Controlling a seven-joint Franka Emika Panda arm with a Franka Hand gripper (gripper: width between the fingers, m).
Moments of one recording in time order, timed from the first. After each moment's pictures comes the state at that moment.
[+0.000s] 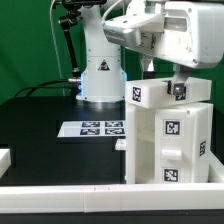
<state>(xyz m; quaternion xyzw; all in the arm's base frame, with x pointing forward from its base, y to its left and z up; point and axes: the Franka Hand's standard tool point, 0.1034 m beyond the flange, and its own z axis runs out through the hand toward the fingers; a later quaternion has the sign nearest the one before) 0.595 0.060 0.157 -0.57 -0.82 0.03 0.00</state>
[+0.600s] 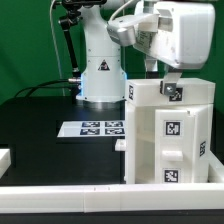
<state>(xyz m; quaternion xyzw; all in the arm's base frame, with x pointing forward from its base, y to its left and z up) 0.593 0.054 0.156 -0.68 -0.73 0.03 0.00</state>
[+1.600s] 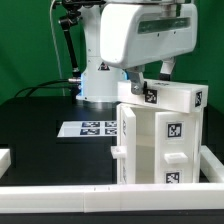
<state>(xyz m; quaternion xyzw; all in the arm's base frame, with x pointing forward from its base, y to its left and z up) 0.590 0.049 0.154 -0.93 -0.36 0.04 0.00</state>
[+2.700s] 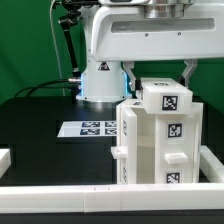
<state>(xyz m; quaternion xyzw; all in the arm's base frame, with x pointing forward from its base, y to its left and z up) 0.586 0.060 0.154 -1.00 0.04 0.04 0.01</state>
